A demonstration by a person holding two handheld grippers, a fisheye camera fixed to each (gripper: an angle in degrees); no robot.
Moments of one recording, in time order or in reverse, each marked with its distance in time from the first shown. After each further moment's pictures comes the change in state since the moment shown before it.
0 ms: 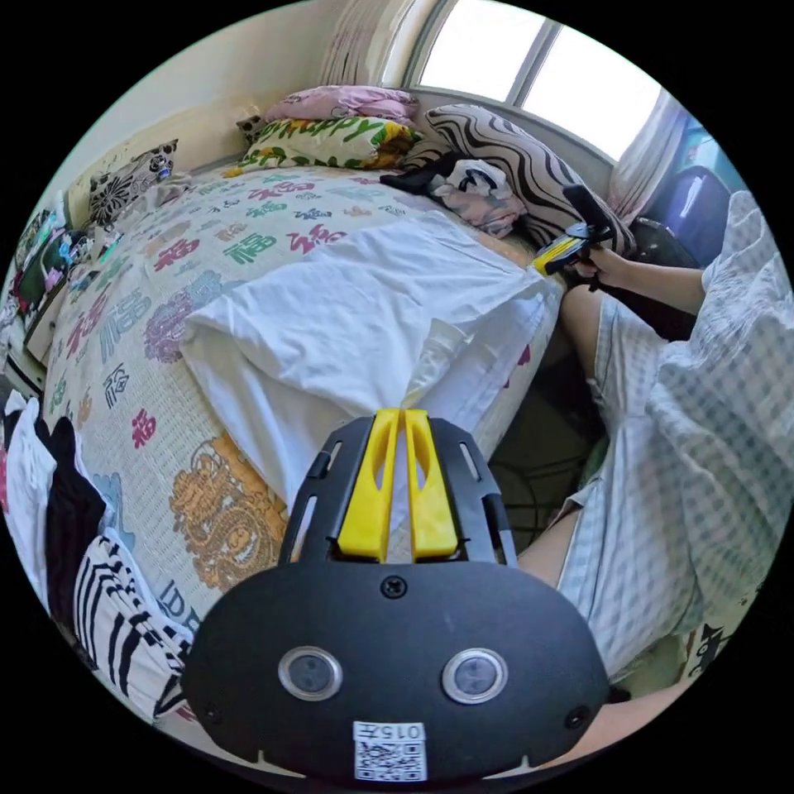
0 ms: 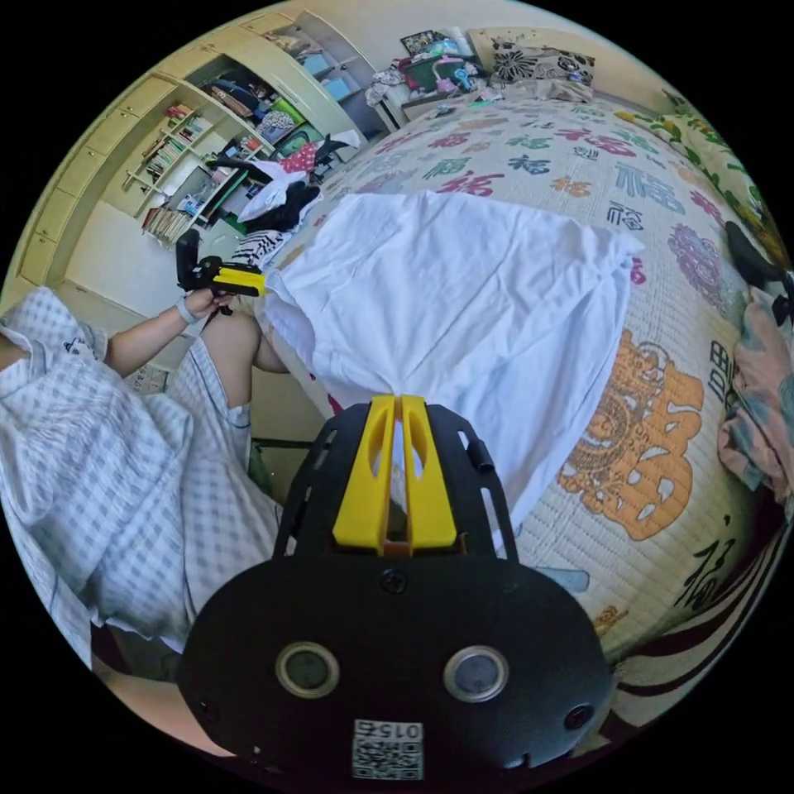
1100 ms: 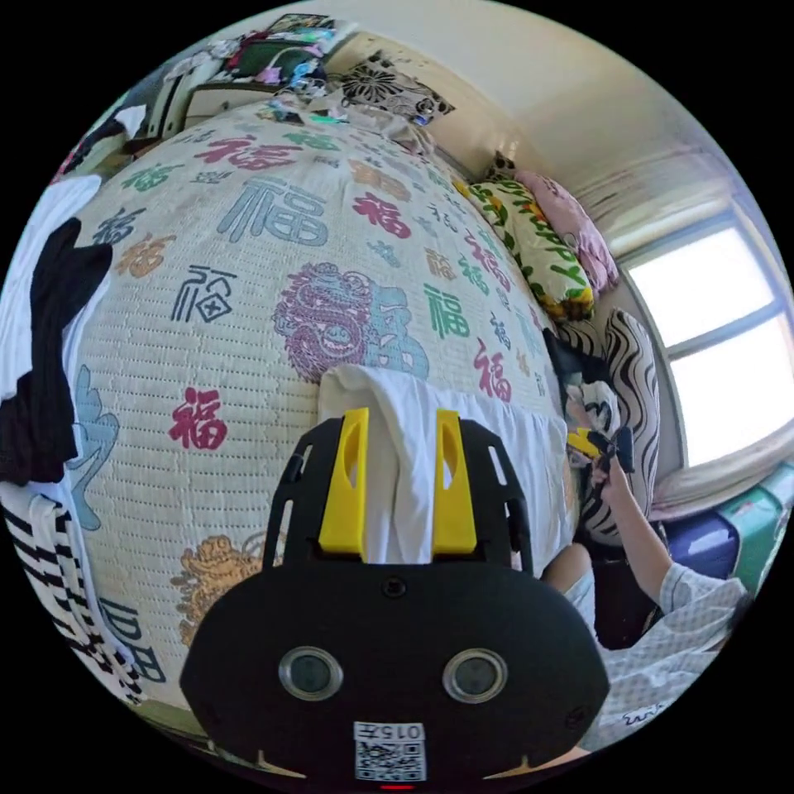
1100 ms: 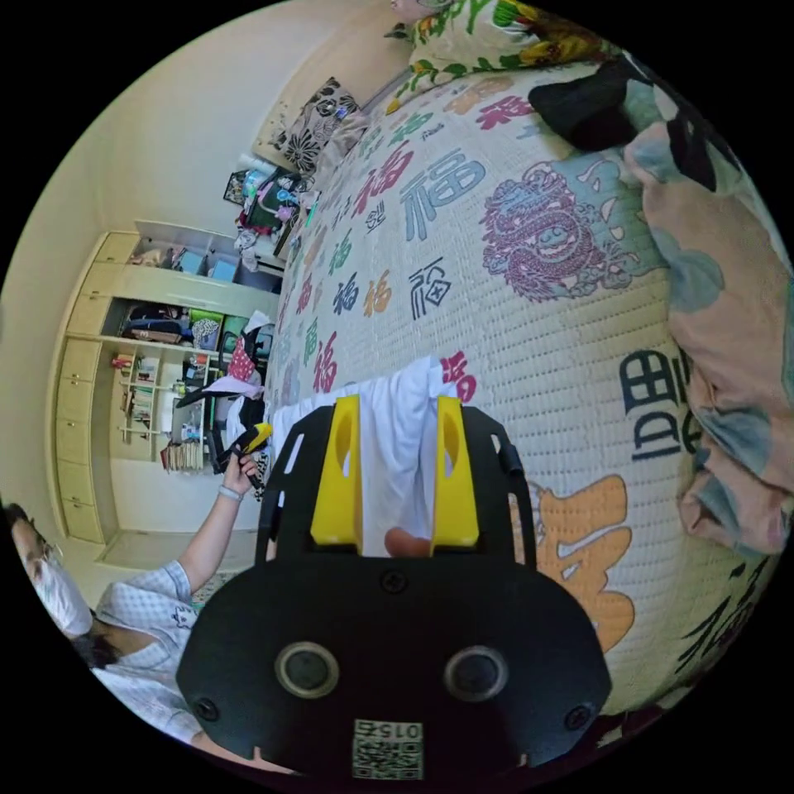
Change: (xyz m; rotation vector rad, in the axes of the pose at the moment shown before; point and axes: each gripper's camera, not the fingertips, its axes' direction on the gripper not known) left arm -0.273 -0.019 -0.042 0.210 0.136 -0.844; right arm 0.239 -0.039 -0.098 0.297 -0.188 0.613
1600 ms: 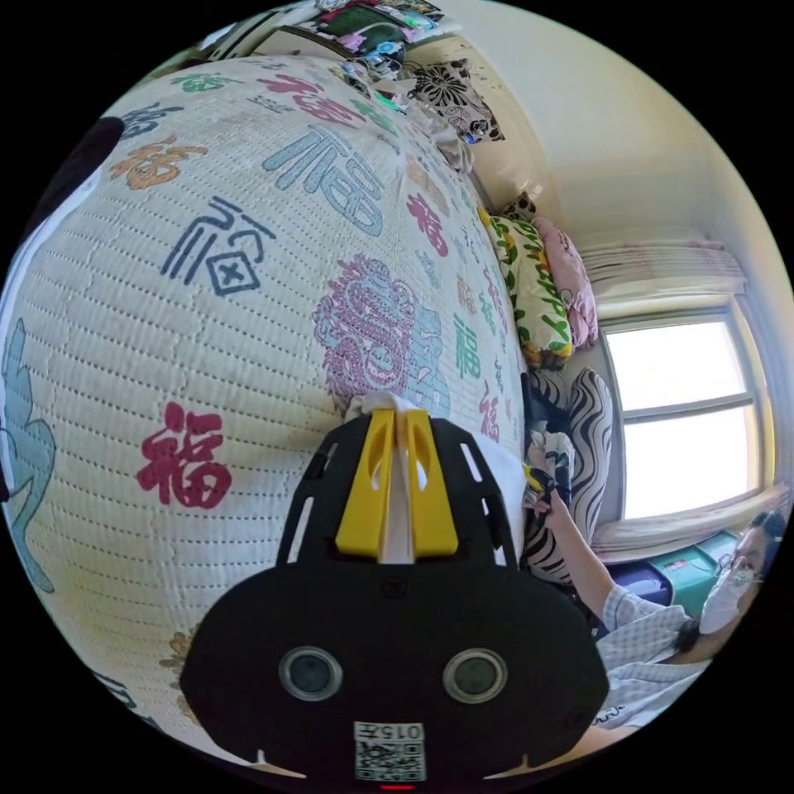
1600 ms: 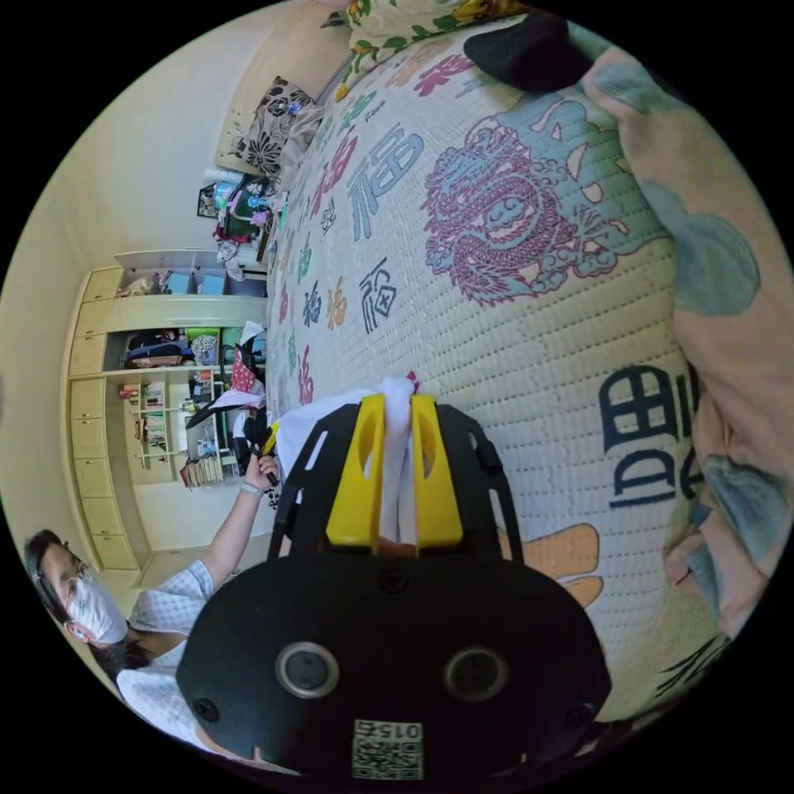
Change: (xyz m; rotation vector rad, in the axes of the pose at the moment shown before) left arm -0.094 -0.035 0.001 0.014 0.223 -0.179; right arm 0.079 -0.055 0.044 -0.087 -0.067 0.153
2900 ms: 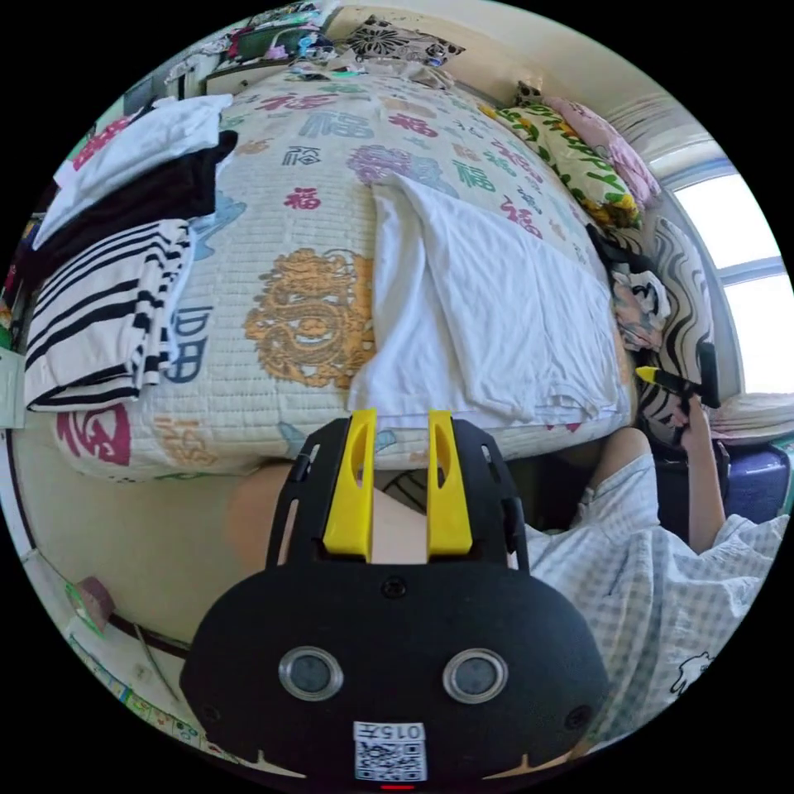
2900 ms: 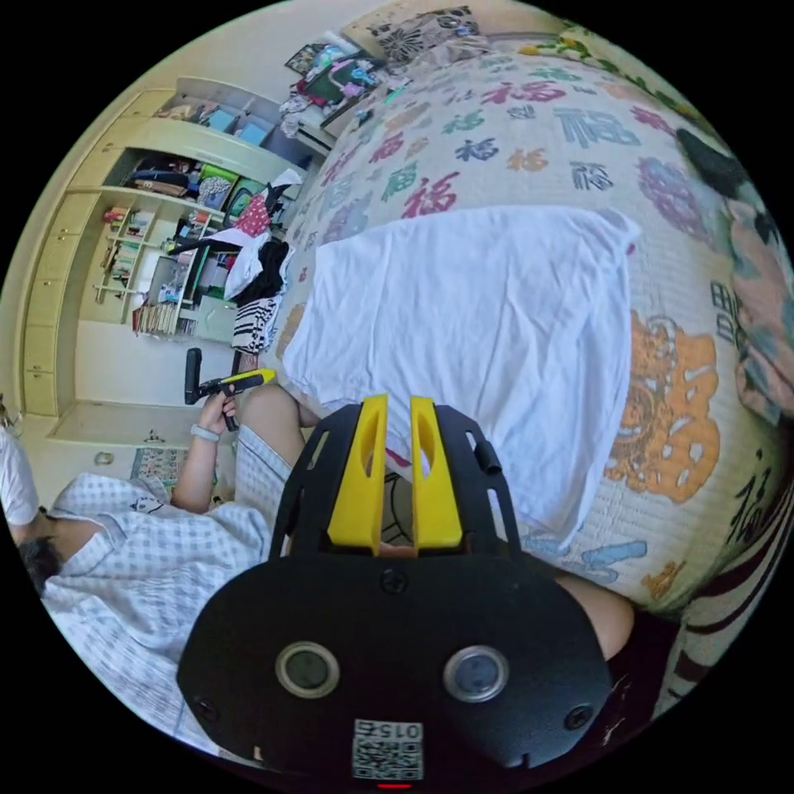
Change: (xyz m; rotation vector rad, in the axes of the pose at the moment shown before) left arm 0.068 0.258 -0.033 -0.215 -0.535 0.183; right arm -0.092 0.239 0.236 -0.217 0.220 -0.357
